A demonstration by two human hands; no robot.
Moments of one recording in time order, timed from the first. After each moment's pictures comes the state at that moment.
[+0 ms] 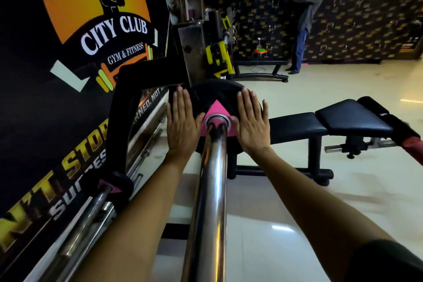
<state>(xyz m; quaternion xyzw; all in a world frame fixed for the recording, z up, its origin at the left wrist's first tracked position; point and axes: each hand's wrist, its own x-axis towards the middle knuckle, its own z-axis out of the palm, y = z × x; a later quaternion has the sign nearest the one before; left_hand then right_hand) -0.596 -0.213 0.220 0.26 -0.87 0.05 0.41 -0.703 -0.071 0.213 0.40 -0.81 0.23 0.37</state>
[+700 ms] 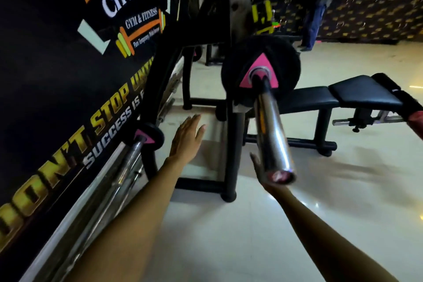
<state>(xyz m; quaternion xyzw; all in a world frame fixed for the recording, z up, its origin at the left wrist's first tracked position) -0.412 -0.232 0.121 0.22 -0.91 -0.25 0.27 -0.502 -0.007 0.100 0.30 -0.90 0.30 -0.11</state>
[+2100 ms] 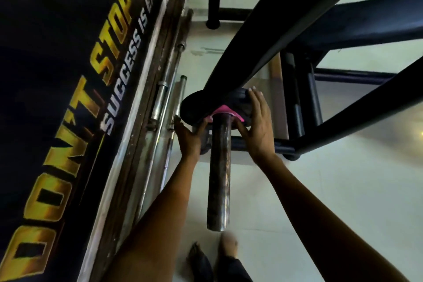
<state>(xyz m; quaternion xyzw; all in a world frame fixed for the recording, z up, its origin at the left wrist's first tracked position) -0.366 -0.664 -0.171 0.47 -0.58 -0.62 0.23 -0.448 -0.533 -0.097 0.31 -0.85 0.41 -0.04</state>
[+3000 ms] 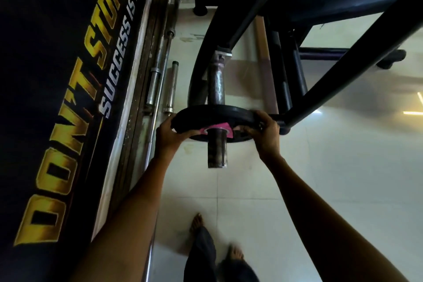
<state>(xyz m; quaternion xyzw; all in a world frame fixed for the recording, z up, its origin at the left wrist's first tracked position) -0.237 -0.649 -0.164 0.35 -0.72 -0.57 0.17 -0.362 -0.443 -0.117 0.13 -0.82 0.53 -0.14</state>
